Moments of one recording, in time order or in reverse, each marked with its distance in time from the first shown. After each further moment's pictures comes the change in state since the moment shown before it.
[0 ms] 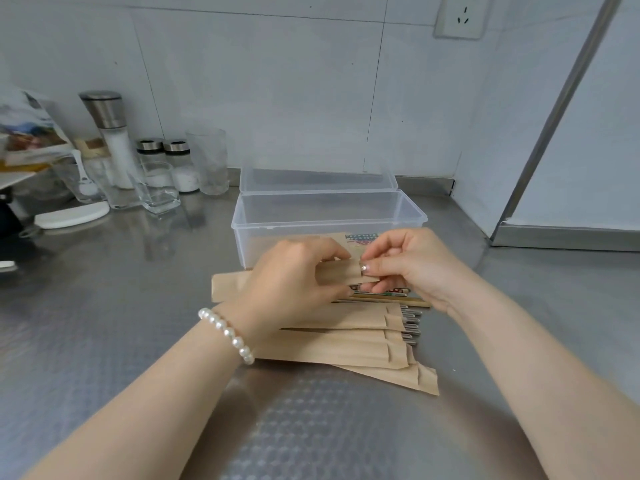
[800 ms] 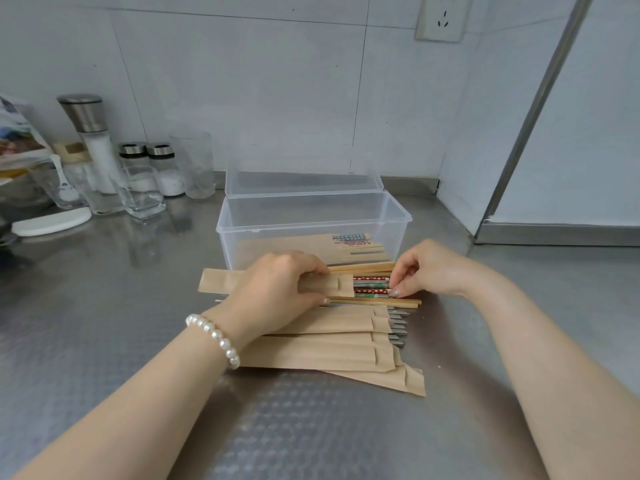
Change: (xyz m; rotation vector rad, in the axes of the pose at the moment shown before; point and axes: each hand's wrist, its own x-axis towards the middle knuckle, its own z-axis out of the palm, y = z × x) left_hand 0.000 -0.011 0.011 0.033 -0.114 -0.061; right_hand 0.014 0.021 -0.055 -0.743 -0.030 0.122
